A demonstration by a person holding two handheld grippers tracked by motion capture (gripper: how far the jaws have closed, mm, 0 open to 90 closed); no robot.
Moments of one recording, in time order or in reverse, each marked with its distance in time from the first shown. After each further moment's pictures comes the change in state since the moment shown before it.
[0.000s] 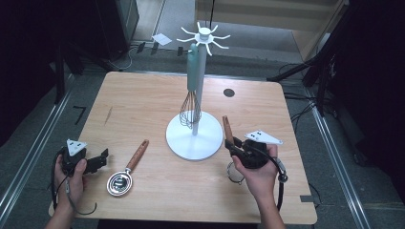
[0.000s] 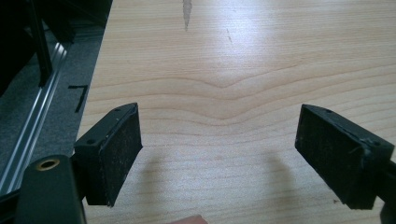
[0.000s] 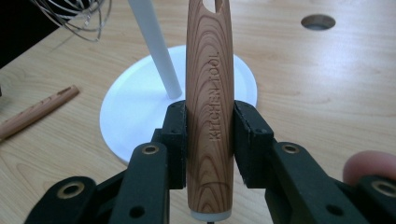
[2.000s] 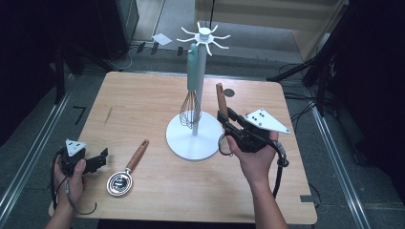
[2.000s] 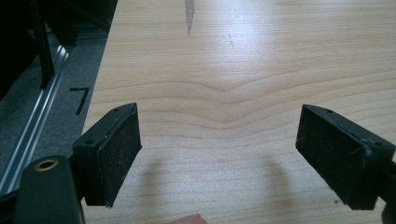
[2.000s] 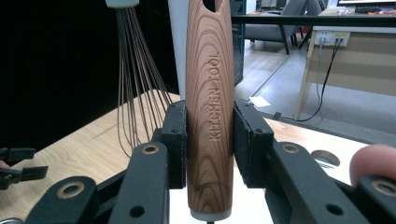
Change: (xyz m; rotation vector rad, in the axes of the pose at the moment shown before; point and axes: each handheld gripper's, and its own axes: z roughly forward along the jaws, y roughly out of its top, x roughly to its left) left arm 0.000 0.000 -0.001 -0.020 0.007 -0.010; right arm 0.036 0.070 -0.026 -0.325 0.078 -0.132
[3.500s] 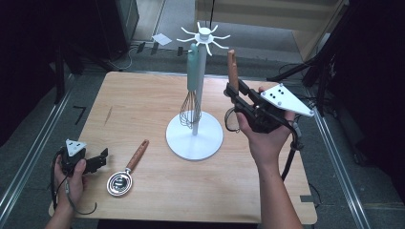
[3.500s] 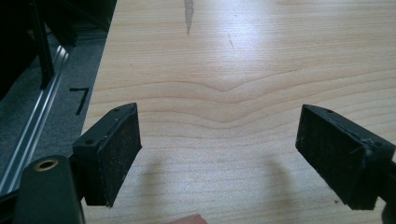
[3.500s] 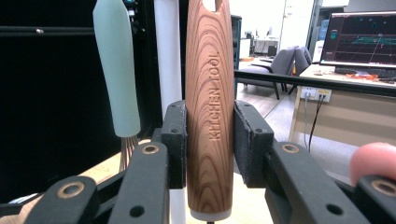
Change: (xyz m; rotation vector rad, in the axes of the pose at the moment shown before) left arm 0.000 0.000 0.000 0.001 -0.002 0.003; right arm -0.005 0.068 -0.014 -0.165 -0.009 -0.065
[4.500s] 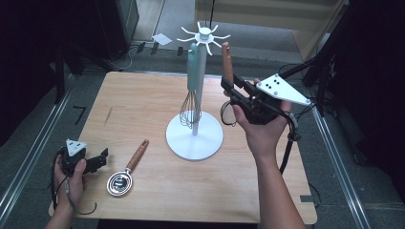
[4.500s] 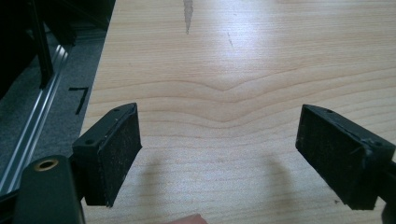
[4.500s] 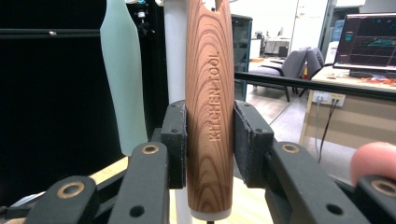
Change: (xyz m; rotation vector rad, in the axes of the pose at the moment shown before) left arm 0.000 0.000 0.000 0.004 -0.003 0.004; right arm 0.000 0.011 0.015 0.005 0.048 -0.004
